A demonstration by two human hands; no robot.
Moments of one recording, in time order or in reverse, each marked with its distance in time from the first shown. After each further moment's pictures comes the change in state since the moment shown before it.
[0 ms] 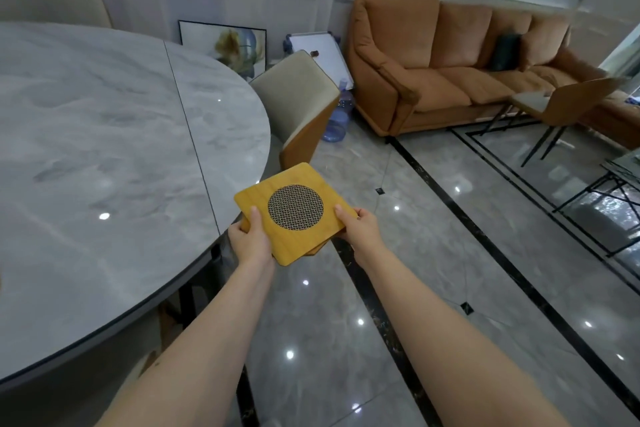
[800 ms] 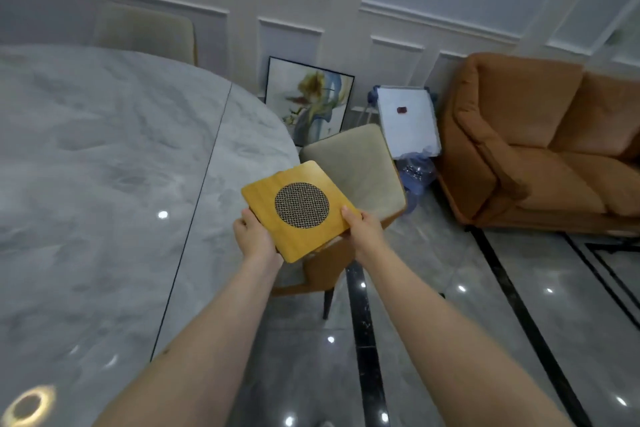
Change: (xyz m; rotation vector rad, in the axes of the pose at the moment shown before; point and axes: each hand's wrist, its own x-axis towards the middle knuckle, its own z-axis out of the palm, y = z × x) left_hand 0.270 0.120 0.243 -0.168 0.335 0.127; right_hand 0.385 -0.163 0.131 -0.129 -0.309 0.022
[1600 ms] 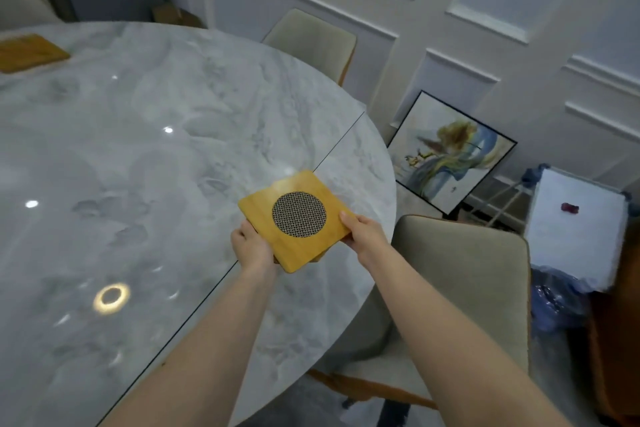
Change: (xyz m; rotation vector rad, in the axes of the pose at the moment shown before) left_hand 0.175 0.047 0.022 -0.170 0.538 0.062; right_hand 0.190 -0.067 0.187 -0.203 -0.573 0.123
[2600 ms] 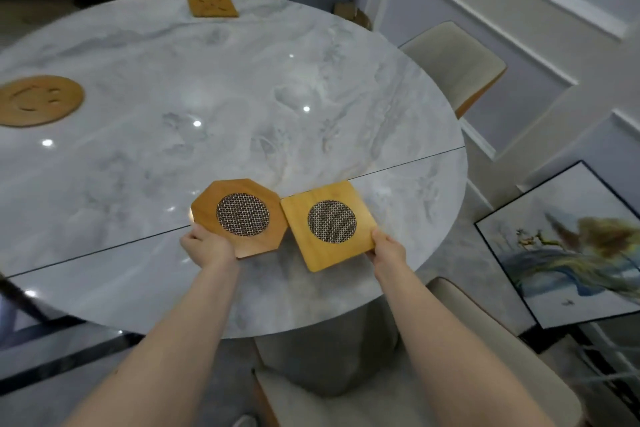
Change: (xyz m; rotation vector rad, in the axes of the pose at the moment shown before) left_hand -0.017 -0.074 0.008 -0.332 0.887 0.022; right_hand 0.123 -0.001 -0.062 -0.138 -0.173 0.112
